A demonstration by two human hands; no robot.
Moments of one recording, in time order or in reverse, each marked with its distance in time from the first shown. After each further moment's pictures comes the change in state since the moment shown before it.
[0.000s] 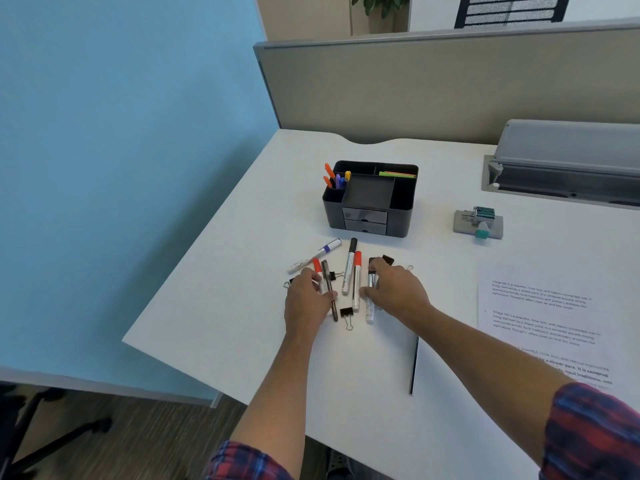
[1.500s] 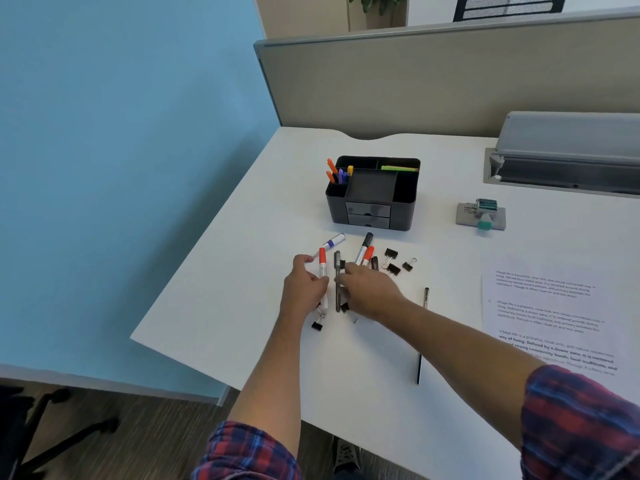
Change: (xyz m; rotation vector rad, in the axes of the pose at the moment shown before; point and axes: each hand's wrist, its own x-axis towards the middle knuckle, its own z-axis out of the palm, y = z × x) left_hand 0.019 -0.014 -0.019 -0.159 -0.129 0.002; right_hand -0.006 -0.052 0.021 -0.275 -0.036 -0.361
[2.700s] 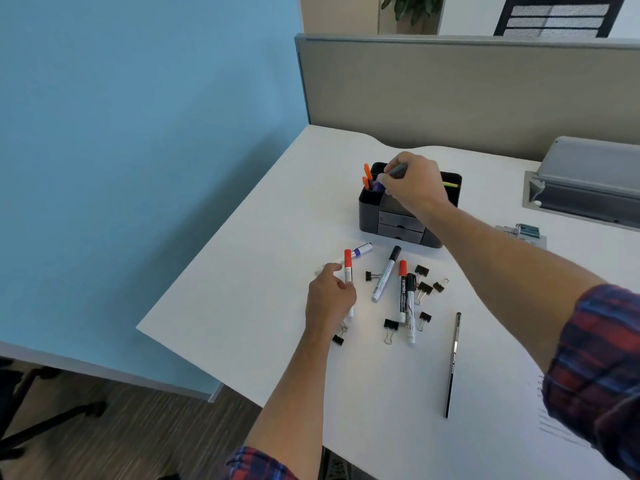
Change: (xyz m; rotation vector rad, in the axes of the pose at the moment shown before) left_hand 0.001 0.004 0.006 -0.077 0.082 -0.002; right_hand 0.119 0.037 -0.140 0.676 0.465 0.305
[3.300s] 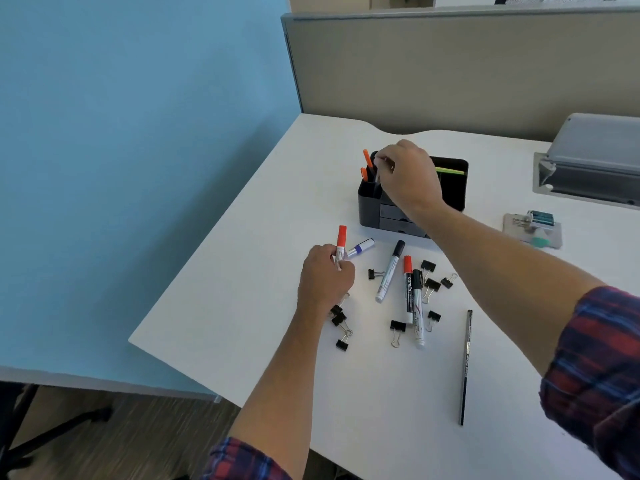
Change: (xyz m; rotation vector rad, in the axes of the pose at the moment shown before) left_hand 0.043 0.005 -0.009 0.146 0.042 0.173; right_hand 0.009 0.007 0.023 -0.355 0.090 -0.218
